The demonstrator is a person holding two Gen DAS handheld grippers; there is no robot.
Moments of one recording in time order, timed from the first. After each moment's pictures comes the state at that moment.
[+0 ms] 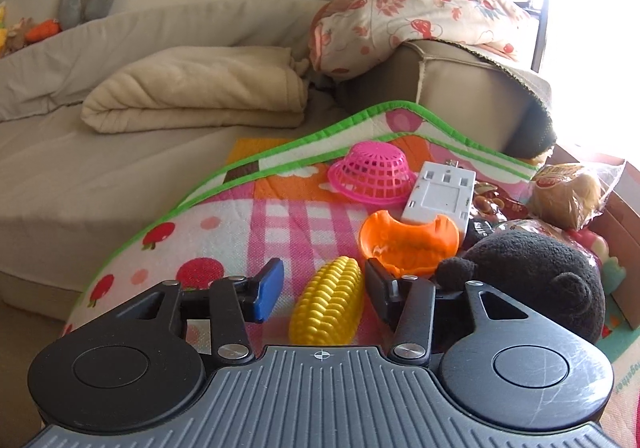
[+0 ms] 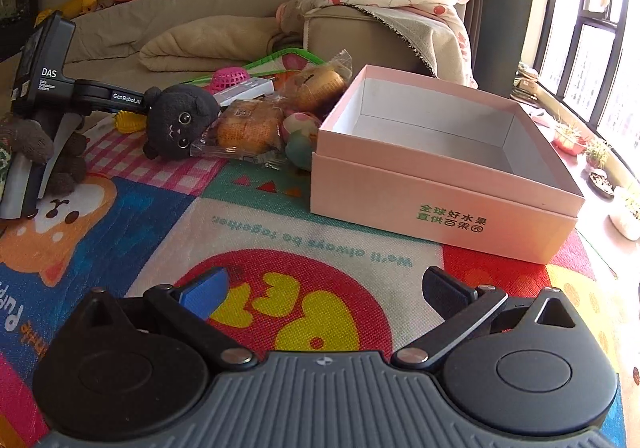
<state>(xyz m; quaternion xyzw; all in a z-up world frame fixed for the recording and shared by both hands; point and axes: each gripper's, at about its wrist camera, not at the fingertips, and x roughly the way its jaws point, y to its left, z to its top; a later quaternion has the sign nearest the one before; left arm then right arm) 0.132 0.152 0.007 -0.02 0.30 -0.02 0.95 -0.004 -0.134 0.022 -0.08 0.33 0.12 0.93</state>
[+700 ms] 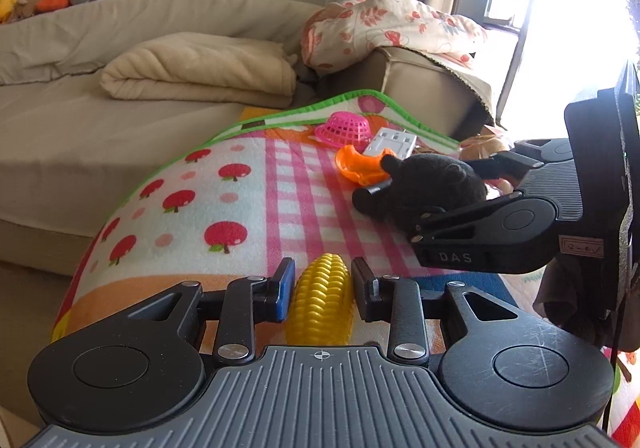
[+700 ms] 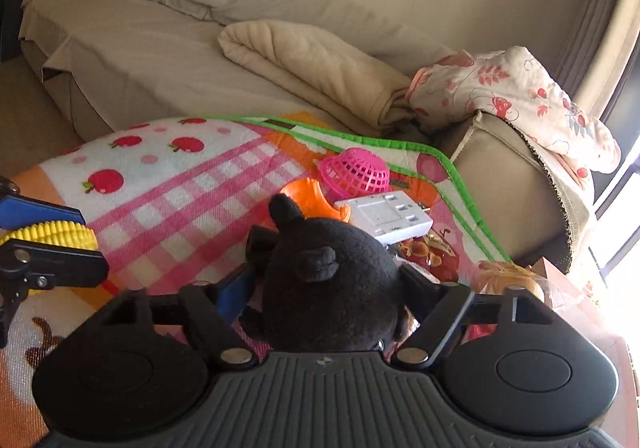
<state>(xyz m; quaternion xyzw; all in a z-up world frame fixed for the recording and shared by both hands) 0.001 0.179 0.022 -0.07 0.30 -0.06 0.95 0.092 0.041 0.019 -0.25 0.28 0.17 0.91</state>
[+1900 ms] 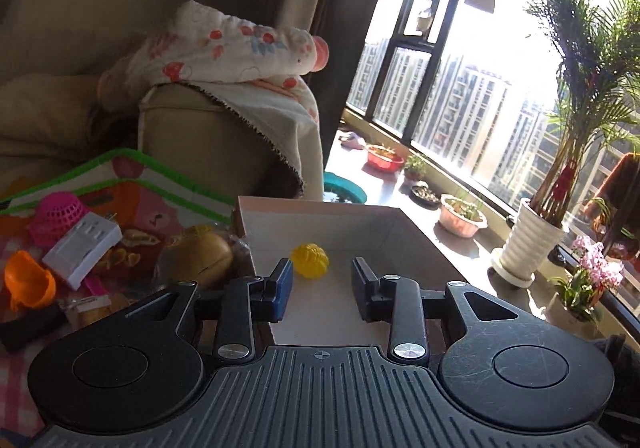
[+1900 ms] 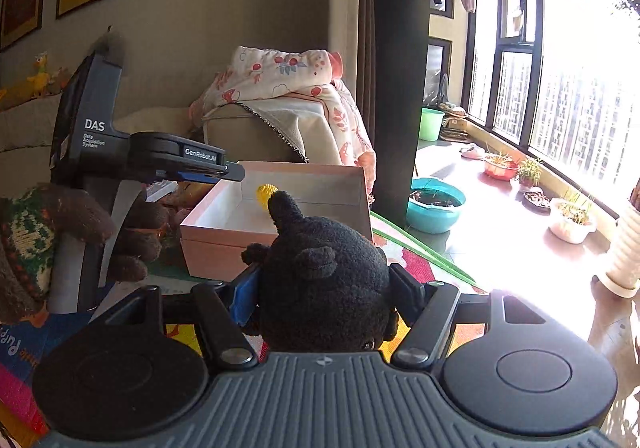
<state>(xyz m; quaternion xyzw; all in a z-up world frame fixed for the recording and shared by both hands) 0.097 -0.057 0.072 -0.09 0.25 -0.19 0.95 -0.067 -0.259 0.089 -0.02 0.23 0.02 0.97</state>
